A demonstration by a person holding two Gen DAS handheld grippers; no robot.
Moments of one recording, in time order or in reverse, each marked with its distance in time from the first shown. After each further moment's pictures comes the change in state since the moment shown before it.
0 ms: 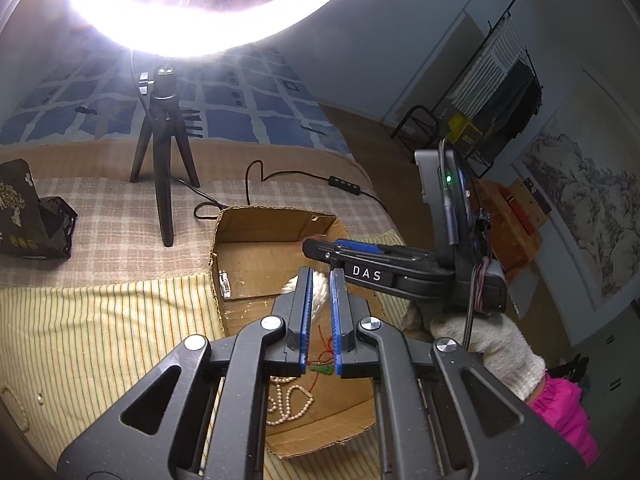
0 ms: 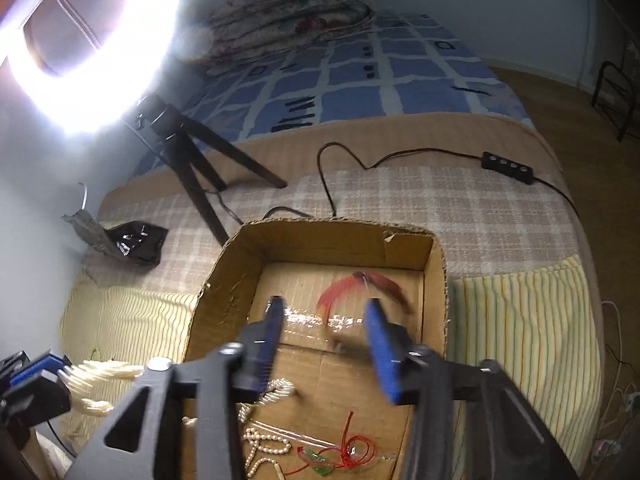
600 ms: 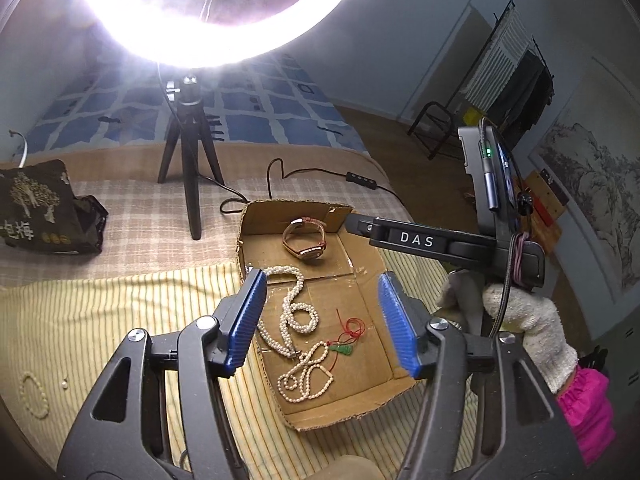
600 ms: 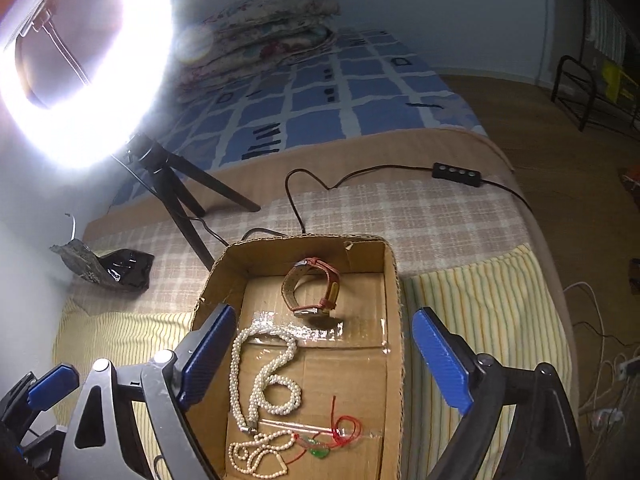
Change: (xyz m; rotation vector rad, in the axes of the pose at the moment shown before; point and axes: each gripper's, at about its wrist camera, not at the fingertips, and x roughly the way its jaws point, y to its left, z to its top) left arm -0.030 -0.008 -0.014 0.039 -0.012 0.089; right arm -0.040 -0.002 -0.003 0.084 -0.063 -0.108
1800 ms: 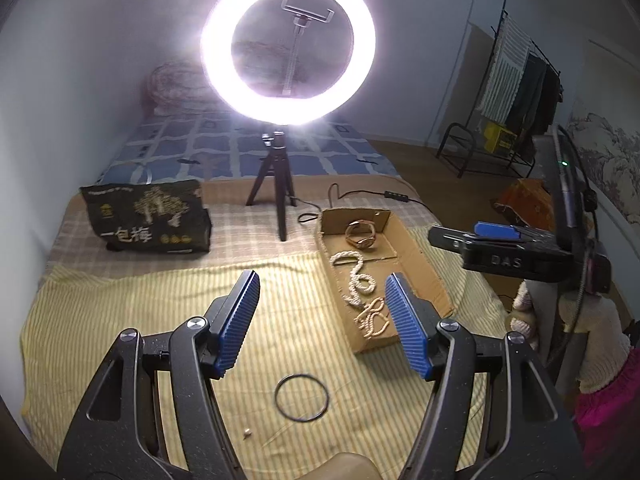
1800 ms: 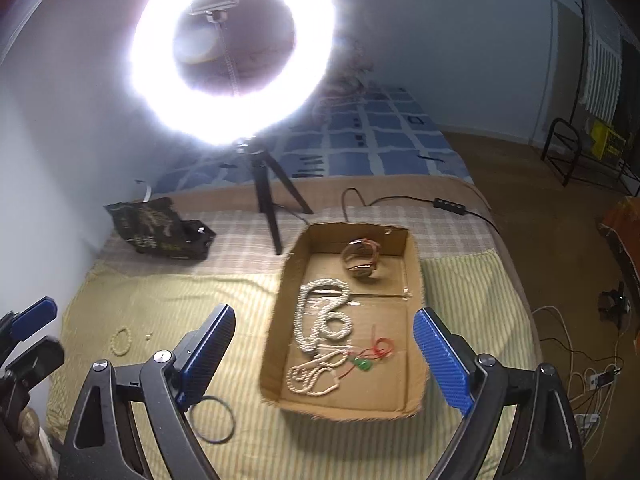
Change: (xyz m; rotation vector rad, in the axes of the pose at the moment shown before) left arm -0.156 0.026 -0.064 0.081 -0.150 0.162; right arm -0.130 0.086 -0.090 -0.142 -0.168 -0.041
